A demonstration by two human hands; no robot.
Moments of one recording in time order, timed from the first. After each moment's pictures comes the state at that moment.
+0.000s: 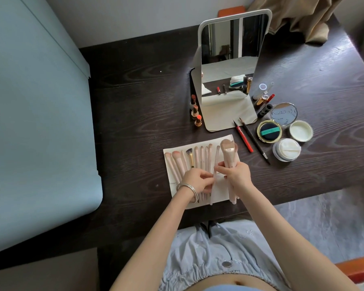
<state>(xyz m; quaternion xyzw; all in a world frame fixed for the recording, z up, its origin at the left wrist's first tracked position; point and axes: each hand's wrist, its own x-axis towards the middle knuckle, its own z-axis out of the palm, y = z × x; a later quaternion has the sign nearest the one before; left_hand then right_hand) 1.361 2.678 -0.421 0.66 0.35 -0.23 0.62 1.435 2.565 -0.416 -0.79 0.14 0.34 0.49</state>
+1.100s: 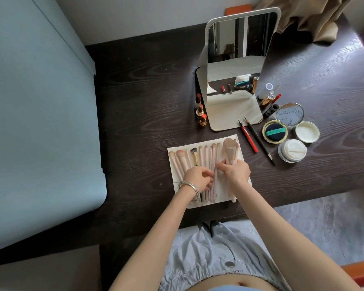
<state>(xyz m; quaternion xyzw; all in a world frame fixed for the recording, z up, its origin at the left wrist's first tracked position) 1.361 2.684 -0.426 0.70 0.36 -0.21 0.58 1.434 2.587 -0.423 -0.82 0.21 0.31 0.44</state>
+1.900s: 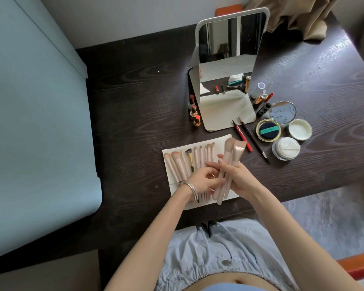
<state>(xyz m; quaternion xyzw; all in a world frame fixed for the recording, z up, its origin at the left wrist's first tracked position) 1.370 2.676 -0.406 0.65 0.26 -0.30 0.65 1.439 2.559 -0.400 -0.53 0.15 0.50 0.67</state>
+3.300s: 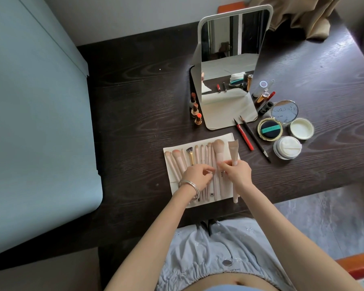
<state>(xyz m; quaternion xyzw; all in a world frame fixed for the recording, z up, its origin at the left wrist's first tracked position) 1.368 2.680 -0.428 0.78 0.29 -0.22 0.50 1.440 2.566 -0.434 -0.83 0.13 0.32 0.43</state>
